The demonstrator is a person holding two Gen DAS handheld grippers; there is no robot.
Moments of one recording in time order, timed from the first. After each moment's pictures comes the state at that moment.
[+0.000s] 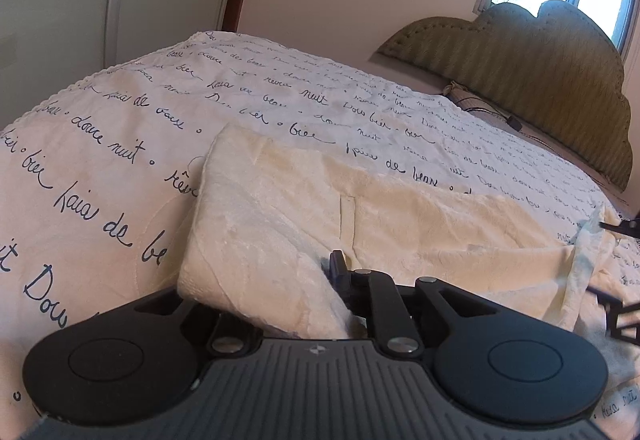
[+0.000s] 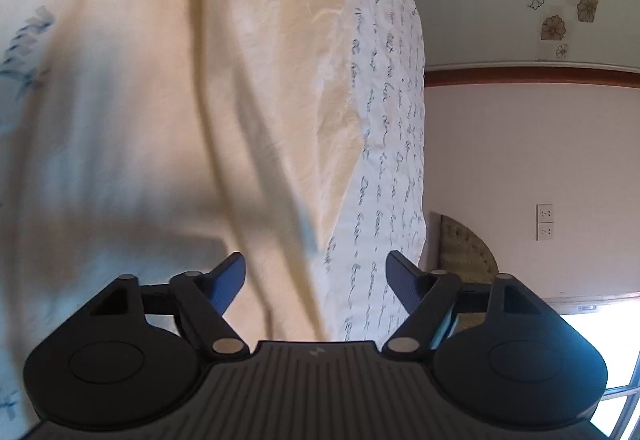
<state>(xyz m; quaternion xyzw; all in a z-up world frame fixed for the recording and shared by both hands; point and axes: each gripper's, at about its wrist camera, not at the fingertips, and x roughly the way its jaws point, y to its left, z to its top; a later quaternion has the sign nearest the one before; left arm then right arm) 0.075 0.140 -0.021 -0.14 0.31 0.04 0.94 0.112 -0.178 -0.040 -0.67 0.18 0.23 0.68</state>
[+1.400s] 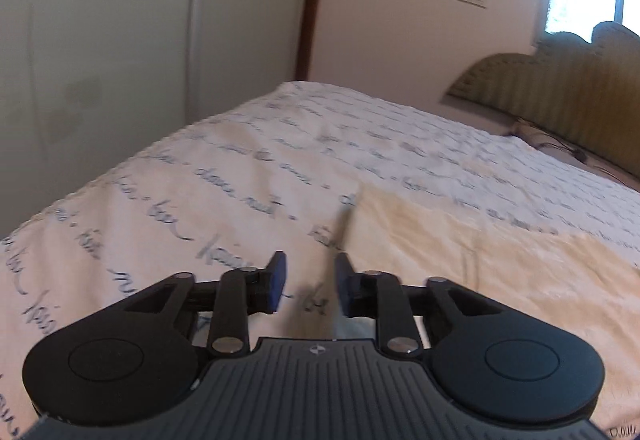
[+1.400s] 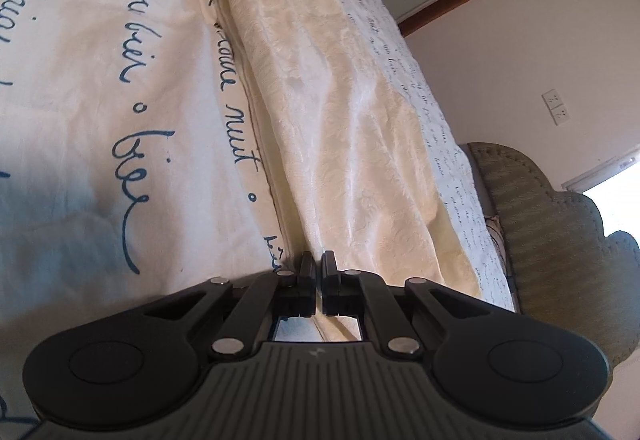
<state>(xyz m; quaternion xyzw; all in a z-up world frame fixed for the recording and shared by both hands) 0.045 0.192 -0.003 -0.10 0.26 0.17 0.95 -0.018 -0.189 -0.065 -0.49 0.25 0.19 0.82</state>
